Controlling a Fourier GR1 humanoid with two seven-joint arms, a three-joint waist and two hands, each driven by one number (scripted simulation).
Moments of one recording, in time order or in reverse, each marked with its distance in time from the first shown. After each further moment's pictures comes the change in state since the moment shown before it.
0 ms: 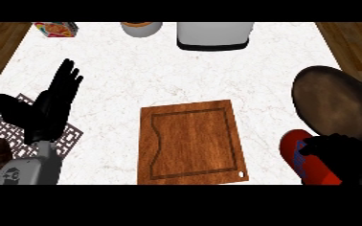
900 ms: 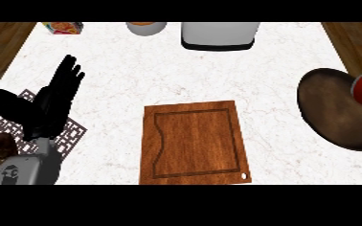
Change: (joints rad) left arm -0.023 -0.002 0.003 -0.018 0.004 -0.020 0.032; right arm -0.320 -0.070 -0.613 0.653 -0.484 -0.011 -0.376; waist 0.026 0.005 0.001
